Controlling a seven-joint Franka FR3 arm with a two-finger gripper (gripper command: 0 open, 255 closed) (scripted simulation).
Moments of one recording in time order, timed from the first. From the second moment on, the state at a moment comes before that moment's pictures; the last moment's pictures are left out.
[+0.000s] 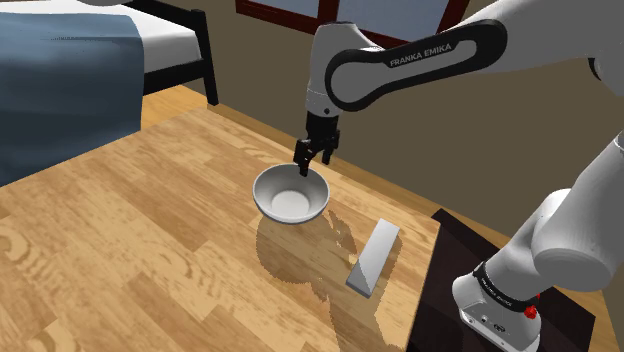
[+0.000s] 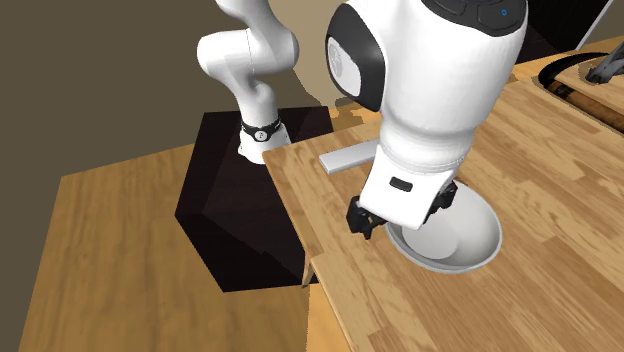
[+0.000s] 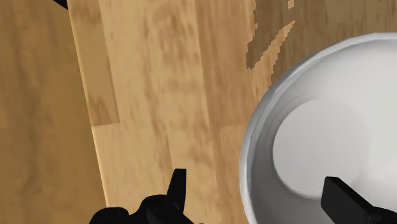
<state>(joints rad) 0.15 0.08 0.27 -2.01 0.12 2.03 0.21</state>
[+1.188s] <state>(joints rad) 0.15 0.06 0.27 -1.98 0.12 1.98 0.22</state>
